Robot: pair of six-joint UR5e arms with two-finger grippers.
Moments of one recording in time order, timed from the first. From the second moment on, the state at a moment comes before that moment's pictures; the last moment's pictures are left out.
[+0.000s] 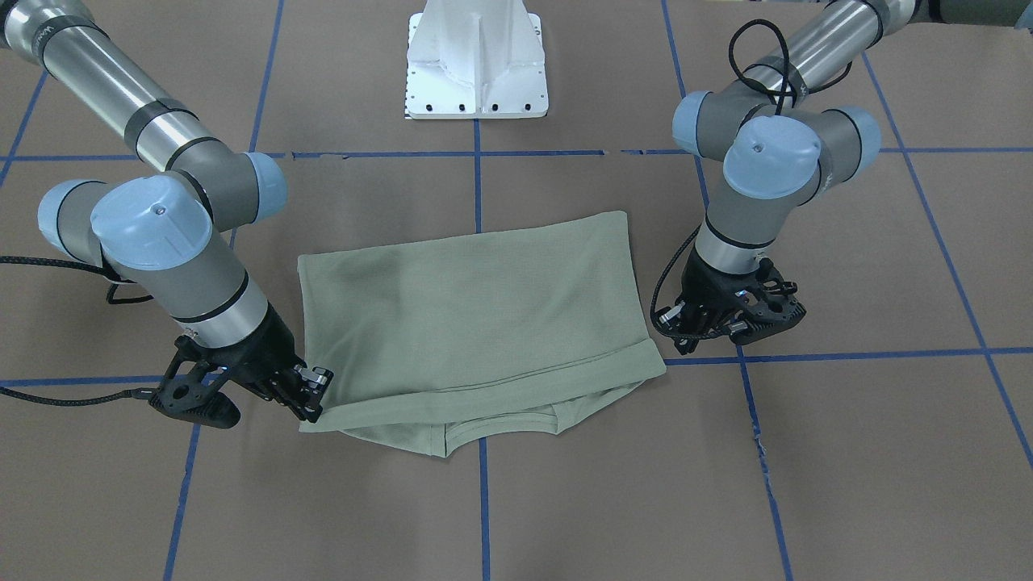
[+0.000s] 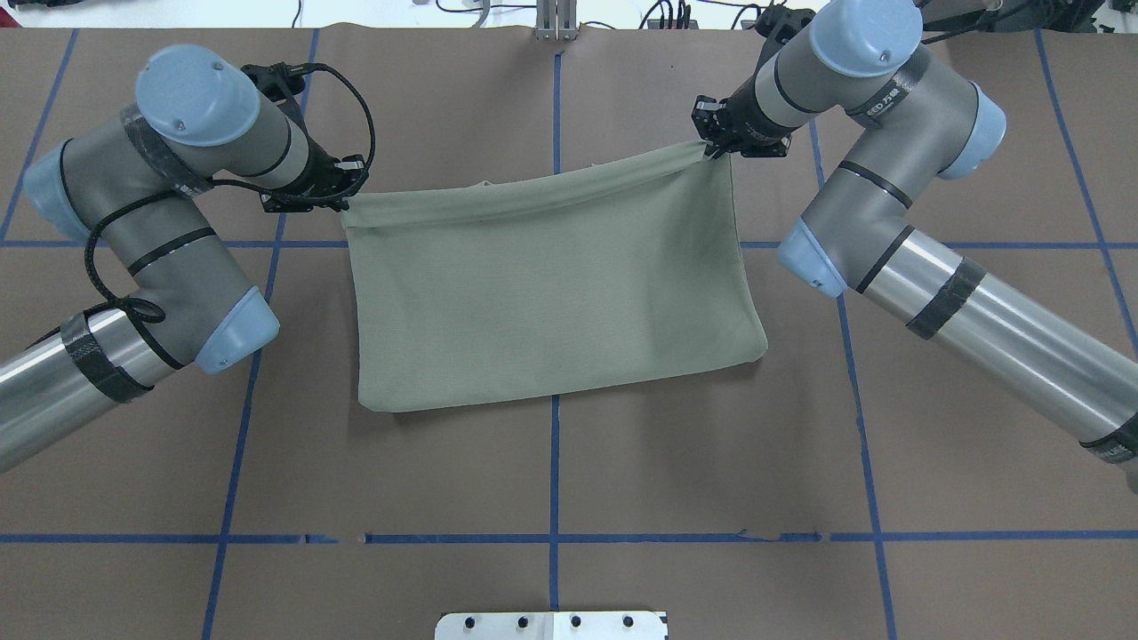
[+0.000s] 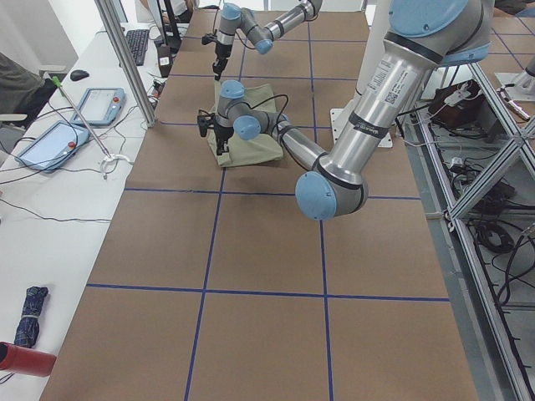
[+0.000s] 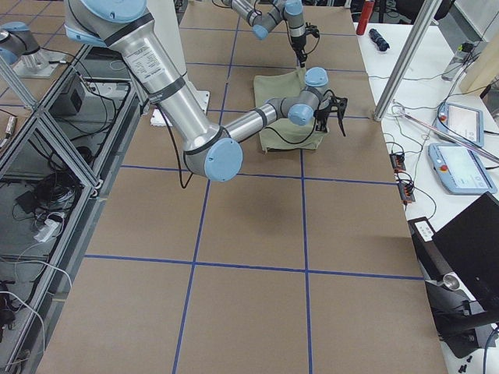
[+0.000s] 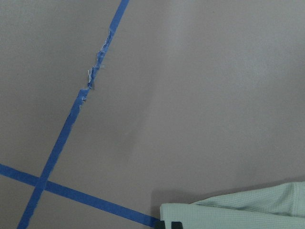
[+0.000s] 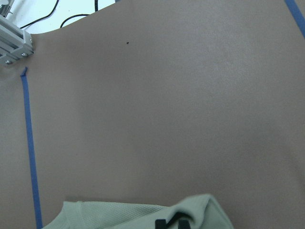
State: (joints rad) left arm -0.81 -2.11 -1.56 -1.86 -1.88 -1.36; right arm 0.87 -0.91 1.34 -1.07 1.97 1.36
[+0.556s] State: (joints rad) left arm -0.81 -2.11 -1.58 -1.86 -1.88 -1.36; right arm 0.86 -0.92 1.36 -1.07 1.97 1.36
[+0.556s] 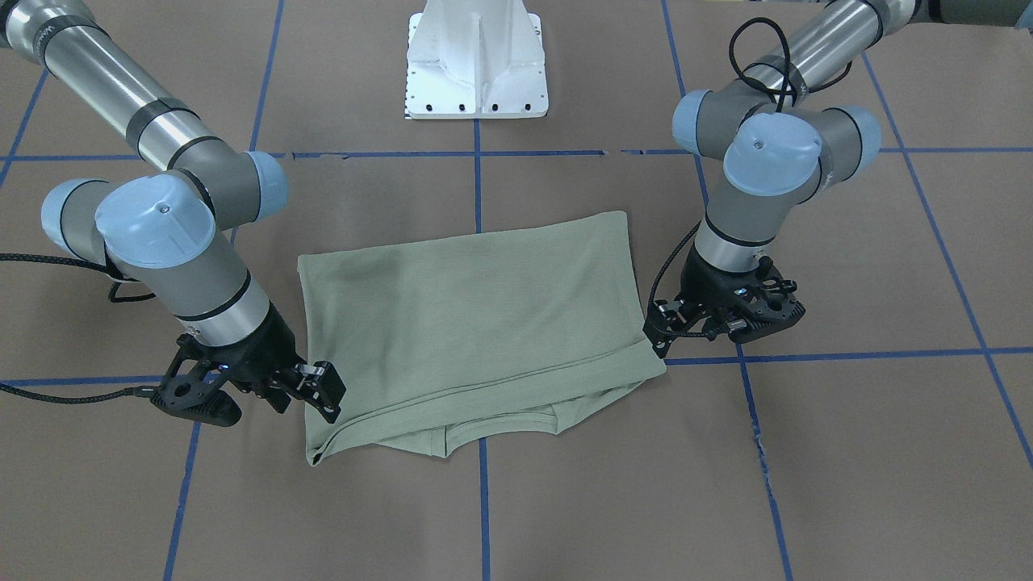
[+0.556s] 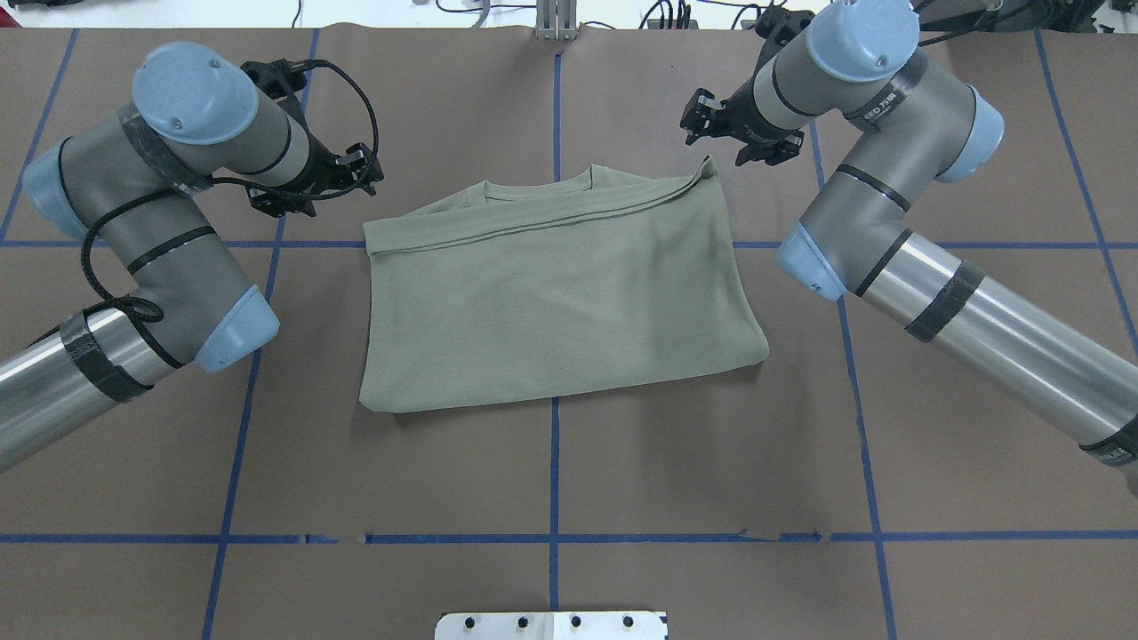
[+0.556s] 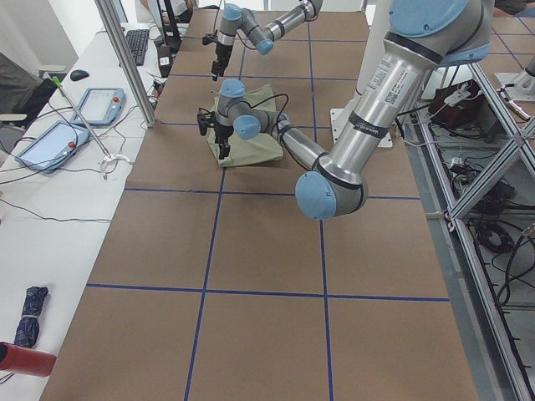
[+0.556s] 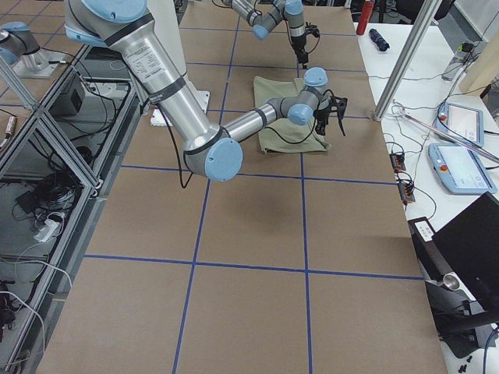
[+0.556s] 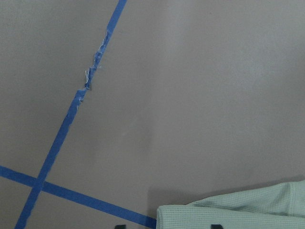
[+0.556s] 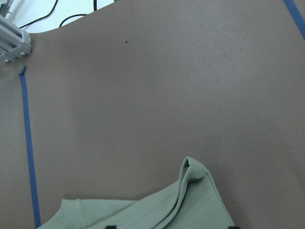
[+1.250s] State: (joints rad) left arm -0.81 -2.10 -1.67 -1.85 -1.89 -1.39; right arm 0.70 -1.31 1.76 -1.08 1.98 1.37
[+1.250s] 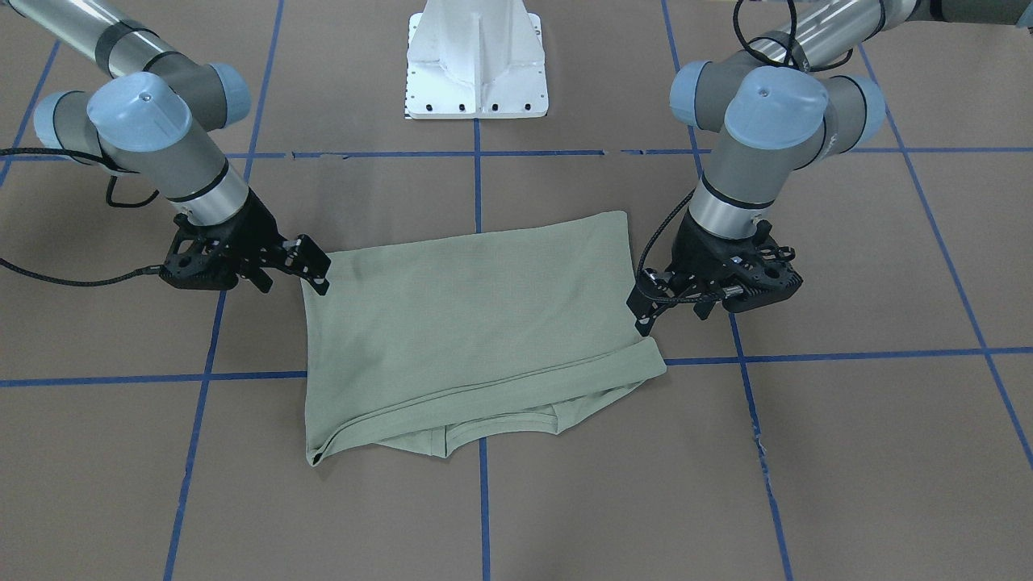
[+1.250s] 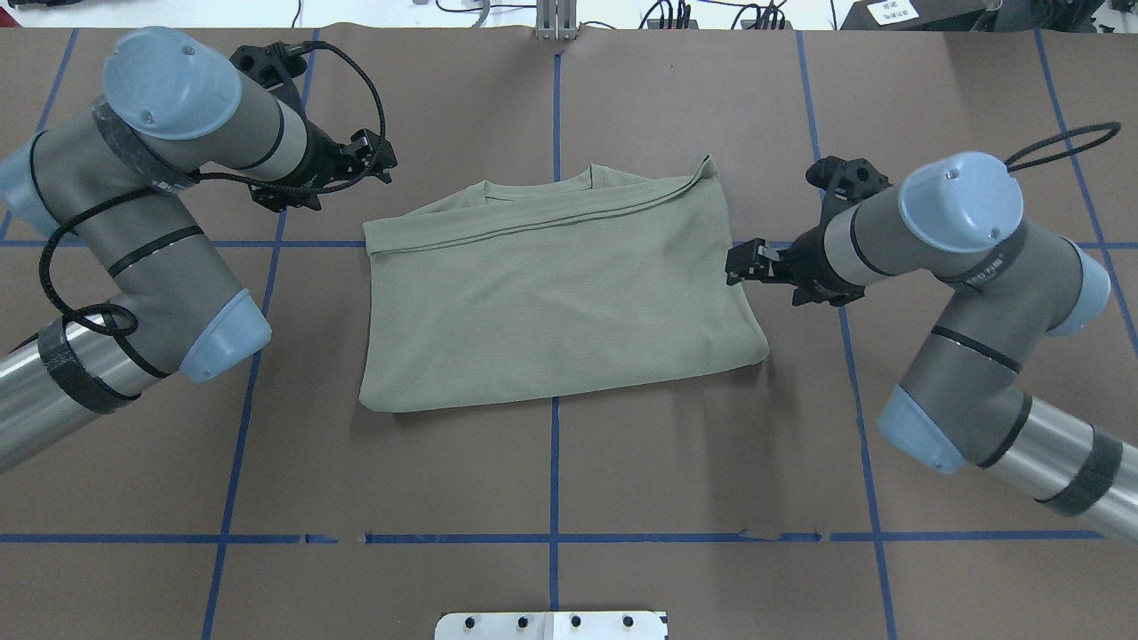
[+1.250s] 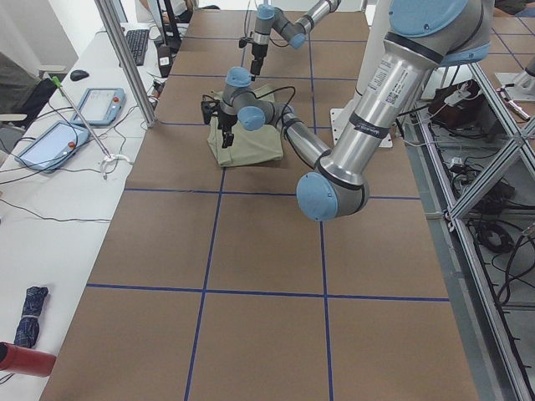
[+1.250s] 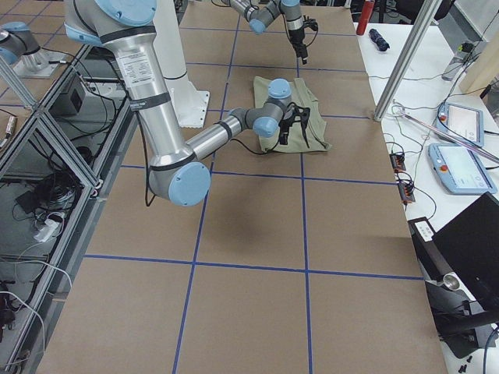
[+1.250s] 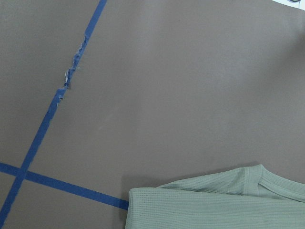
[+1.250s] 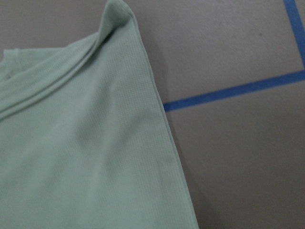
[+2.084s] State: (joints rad) left arm -0.80 -2.10 -1.68 -1.85 -1.88 -1.42; right arm 0.61 -1.34 1.75 -1.08 1.94 1.37
